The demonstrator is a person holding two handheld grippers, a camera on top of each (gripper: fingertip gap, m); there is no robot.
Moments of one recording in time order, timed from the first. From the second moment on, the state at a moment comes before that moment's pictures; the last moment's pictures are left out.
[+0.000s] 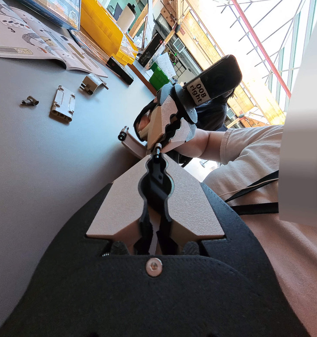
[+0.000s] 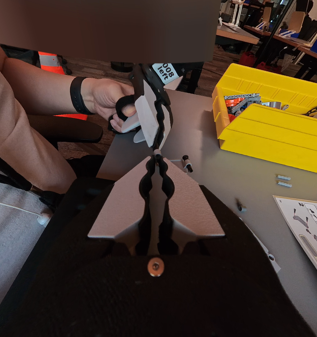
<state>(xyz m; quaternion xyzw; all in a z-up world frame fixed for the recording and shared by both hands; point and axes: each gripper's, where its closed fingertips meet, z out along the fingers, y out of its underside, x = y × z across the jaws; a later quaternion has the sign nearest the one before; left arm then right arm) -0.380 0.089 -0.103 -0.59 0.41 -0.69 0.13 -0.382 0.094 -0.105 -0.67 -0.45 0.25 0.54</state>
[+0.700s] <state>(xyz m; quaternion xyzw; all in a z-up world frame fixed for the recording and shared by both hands) -0.383 0.087 -0.109 -0.60 0.42 -0.68 0.11 -0.385 0.091 -0.113 -0.67 -0.47 0.23 0.53</state>
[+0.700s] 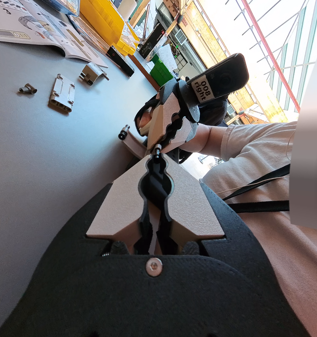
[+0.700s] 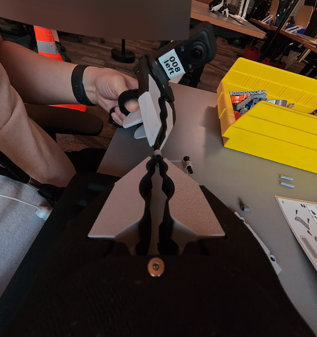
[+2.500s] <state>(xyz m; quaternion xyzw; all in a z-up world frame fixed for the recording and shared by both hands) -0.386 0.088 -0.087 -0.55 0.37 -0.74 0.10 -0.389 0.092 -0.088 -0.62 -0.46 0.23 0.60</state>
